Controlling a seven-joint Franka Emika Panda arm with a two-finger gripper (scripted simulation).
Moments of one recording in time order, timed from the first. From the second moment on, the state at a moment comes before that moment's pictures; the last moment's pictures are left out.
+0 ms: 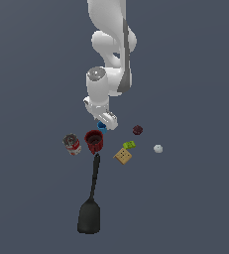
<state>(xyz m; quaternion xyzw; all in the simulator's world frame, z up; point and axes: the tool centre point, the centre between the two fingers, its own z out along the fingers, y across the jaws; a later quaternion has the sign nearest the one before) -0.146 -0.065 0.076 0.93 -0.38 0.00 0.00</state>
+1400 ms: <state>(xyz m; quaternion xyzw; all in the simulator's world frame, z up) -0.146 -0.065 0.042 0.93 -0.38 0.00 0.00</state>
